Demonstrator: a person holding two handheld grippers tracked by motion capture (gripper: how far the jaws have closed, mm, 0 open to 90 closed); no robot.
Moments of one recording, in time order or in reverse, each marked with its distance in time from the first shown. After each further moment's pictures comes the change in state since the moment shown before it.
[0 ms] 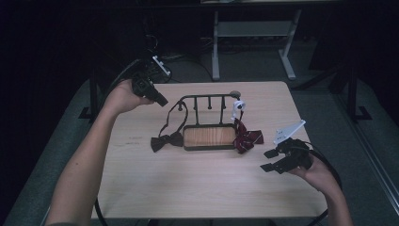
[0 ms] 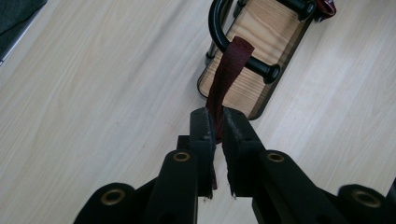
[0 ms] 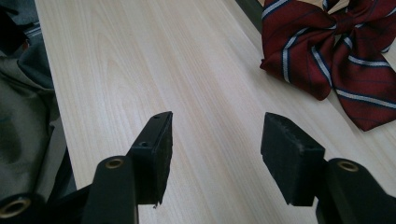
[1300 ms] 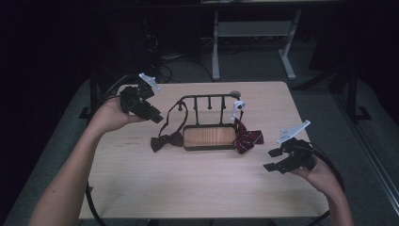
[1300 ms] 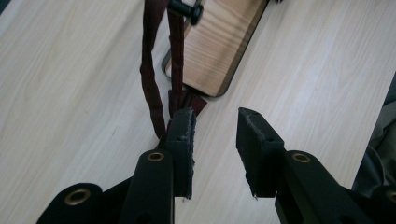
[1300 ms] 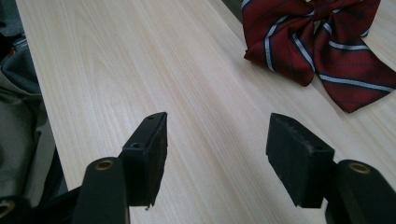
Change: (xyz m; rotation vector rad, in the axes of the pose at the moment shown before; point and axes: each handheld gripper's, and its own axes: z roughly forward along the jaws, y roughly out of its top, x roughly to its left) left arm -0.037 -0.044 -0.009 -0.055 -0.038 0.051; right arm -0.004 -0.009 -0.003 -0.014 -0.029 0.059
